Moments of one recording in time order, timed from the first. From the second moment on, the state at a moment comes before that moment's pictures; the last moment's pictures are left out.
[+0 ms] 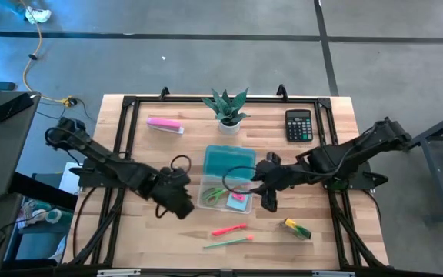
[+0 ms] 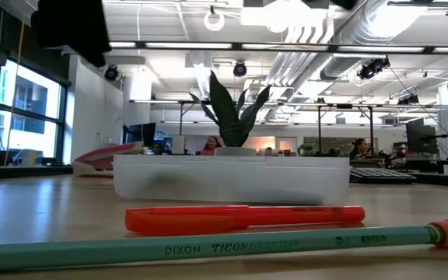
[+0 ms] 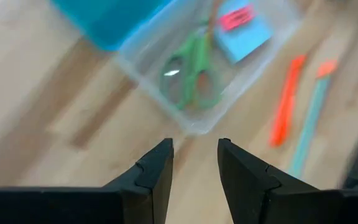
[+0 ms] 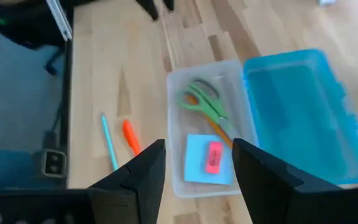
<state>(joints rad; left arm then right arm) -0.38 1.43 1.10 -0.80 -0.34 -1.11 0.39 1.39 1.31 -0.72 0.24 0.53</state>
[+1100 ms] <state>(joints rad) -0.47 1.41 0.98 -0.70 -0.27 -1.12 0.65 1.98 1.69 -0.94 0.10 0.47</state>
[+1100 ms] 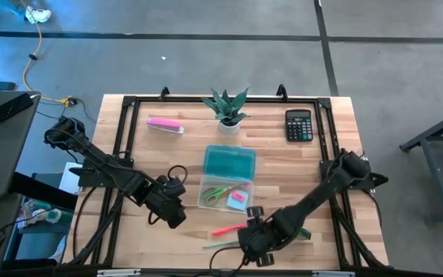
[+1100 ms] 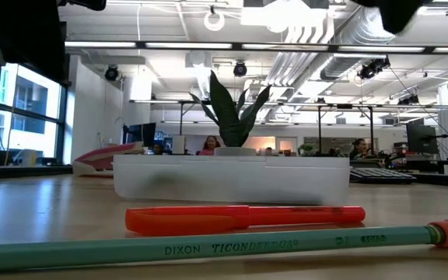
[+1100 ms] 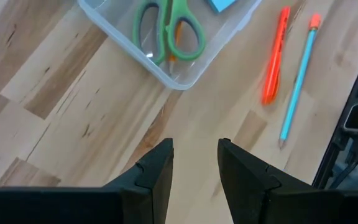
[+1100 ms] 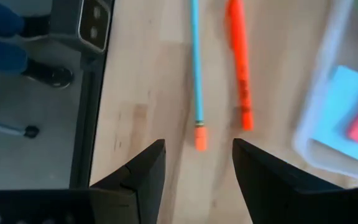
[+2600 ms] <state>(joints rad) -0.47 1.41 0.98 -0.68 -0.21 -1.05 0.61 2.23 1.69 -0.90 0.00 0.48</state>
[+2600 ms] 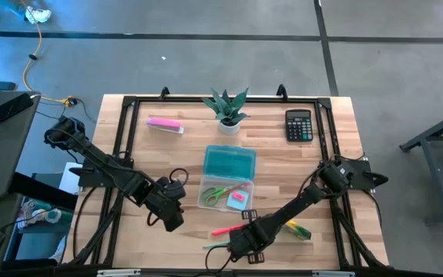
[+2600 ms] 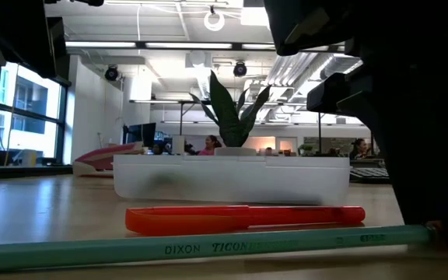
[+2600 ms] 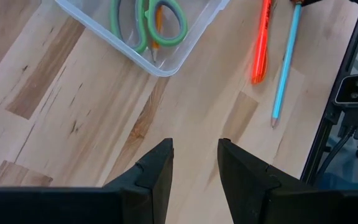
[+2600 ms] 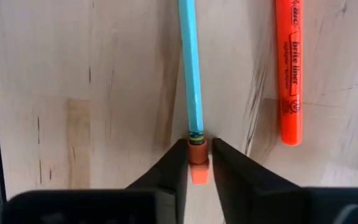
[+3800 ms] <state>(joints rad) -0.39 1.29 0.98 -0.85 -0.22 -0.88 0.66 2.20 1.68 -0.80 -0.08 0.79</state>
